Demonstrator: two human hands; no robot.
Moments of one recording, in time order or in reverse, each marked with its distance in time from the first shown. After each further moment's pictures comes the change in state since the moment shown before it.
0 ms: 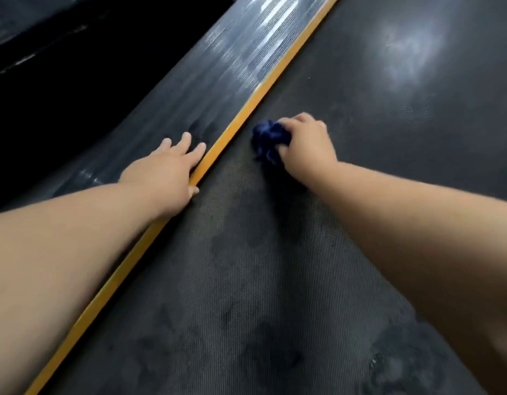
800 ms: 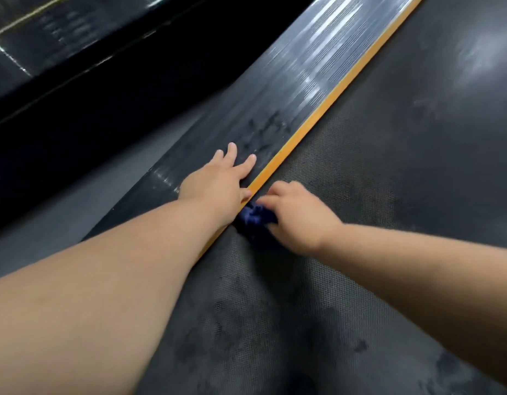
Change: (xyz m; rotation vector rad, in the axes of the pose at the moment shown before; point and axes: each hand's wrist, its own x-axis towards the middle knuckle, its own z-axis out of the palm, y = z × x) left_hand -0.049 -0.036 0.031 -0.063 -0.025 -0.094; right_hand -0.106 -0.122 0.032 -0.008 -0.373 -0.463
